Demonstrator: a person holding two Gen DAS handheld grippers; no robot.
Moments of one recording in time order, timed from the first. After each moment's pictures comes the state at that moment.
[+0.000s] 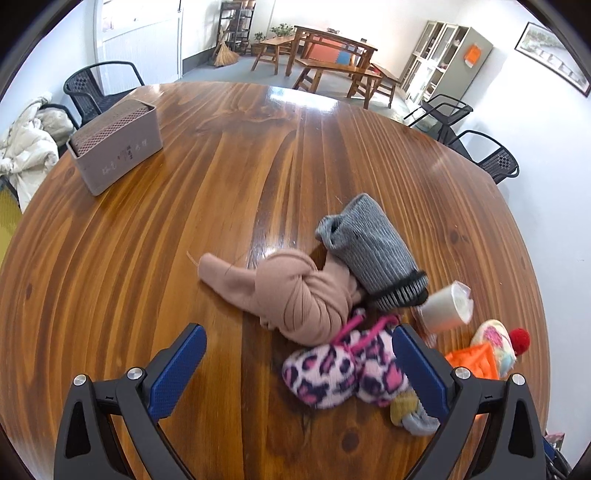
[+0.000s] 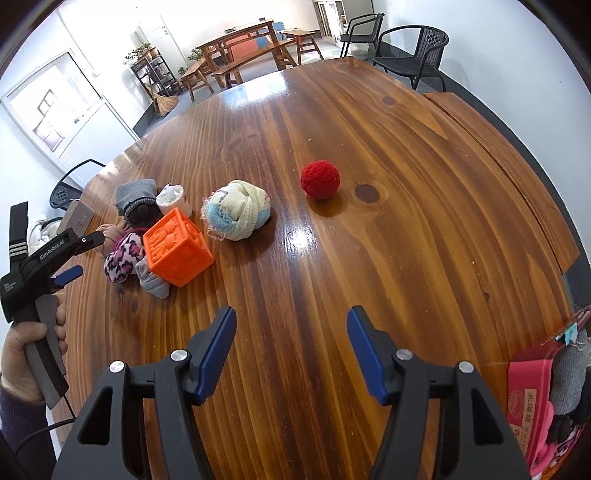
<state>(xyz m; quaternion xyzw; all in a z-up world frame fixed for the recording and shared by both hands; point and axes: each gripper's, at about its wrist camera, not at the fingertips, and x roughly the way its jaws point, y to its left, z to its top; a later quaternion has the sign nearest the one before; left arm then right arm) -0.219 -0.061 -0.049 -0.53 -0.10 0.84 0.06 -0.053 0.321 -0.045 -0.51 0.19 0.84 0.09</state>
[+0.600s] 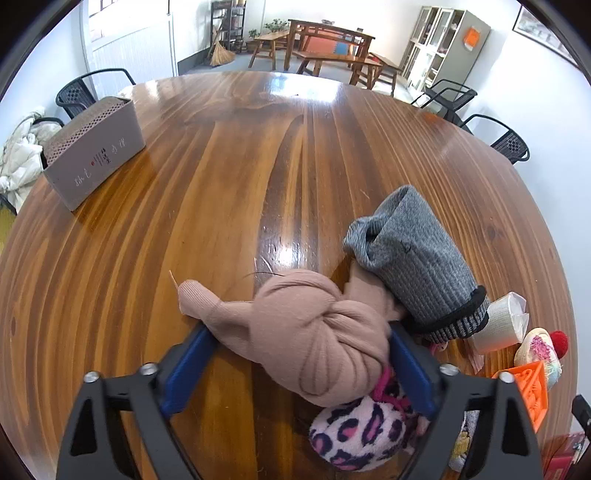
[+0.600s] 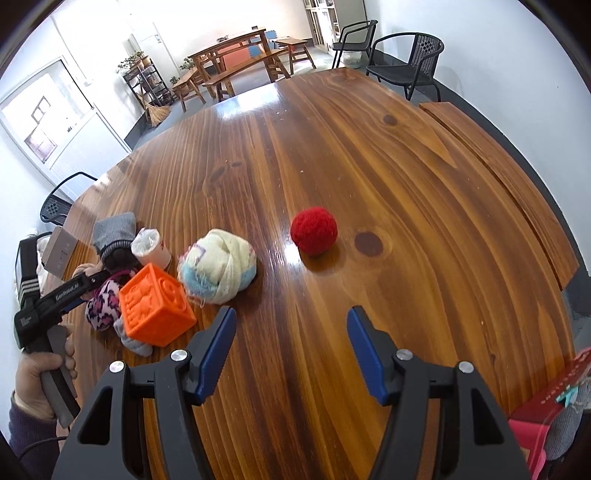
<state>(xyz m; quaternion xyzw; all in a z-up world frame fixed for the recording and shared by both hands) -0.249 -0.058 -0.082 -0.53 -0.06 0.84 0.06 -0.103 0.342 -0.050 -0.49 0.18 0.84 0.11</state>
